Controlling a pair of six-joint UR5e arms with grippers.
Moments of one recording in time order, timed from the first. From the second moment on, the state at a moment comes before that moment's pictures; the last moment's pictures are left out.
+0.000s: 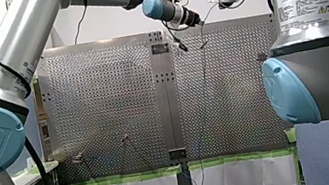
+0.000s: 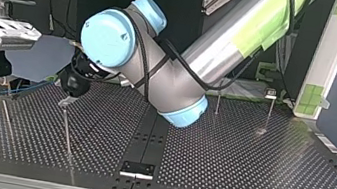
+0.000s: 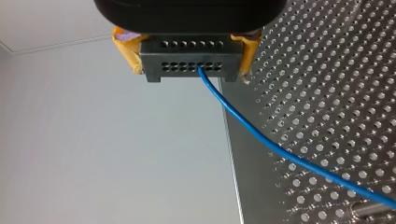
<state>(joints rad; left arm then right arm) -0.73 -2.05 -0.92 -3.35 -1.49 -2.41 1.80 -1.61 1.54 -0.08 1.43 1.70</state>
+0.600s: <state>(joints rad) -0.72 -2.04 -0.92 -3.32 -1.37 -2.48 1.78 -1.60 1.53 -0.08 1.43 1.70</state>
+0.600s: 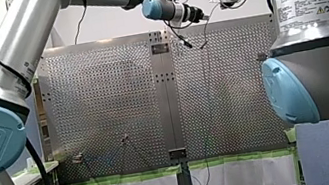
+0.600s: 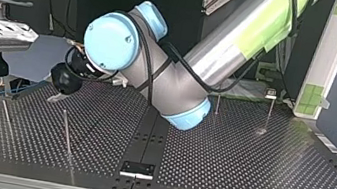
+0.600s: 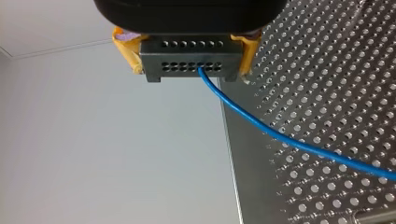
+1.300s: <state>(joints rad) -0.72 -2.05 -0.92 -3.39 -1.35 -2.44 1.78 -1.61 1.53 -0.08 1.41 1.71</state>
